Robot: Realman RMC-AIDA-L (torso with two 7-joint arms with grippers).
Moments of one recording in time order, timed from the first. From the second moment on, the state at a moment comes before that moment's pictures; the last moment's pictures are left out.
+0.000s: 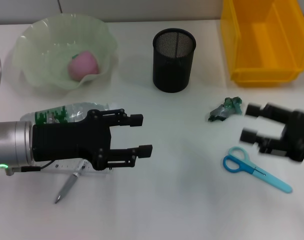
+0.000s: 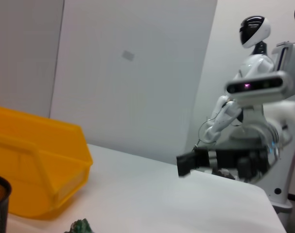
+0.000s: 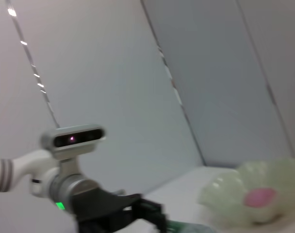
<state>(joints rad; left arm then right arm) -0.39 -2.05 1.13 0.69 1.64 1.64 -1.27 0.37 2.08 -0.47 -0.59 -1.97 -1.87 1.28</state>
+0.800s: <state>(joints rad) -0.39 -2.06 1.13 0.69 1.64 1.62 -1.24 0.66 1.96 -0.76 -1.20 -2.39 -1.84 2.05</state>
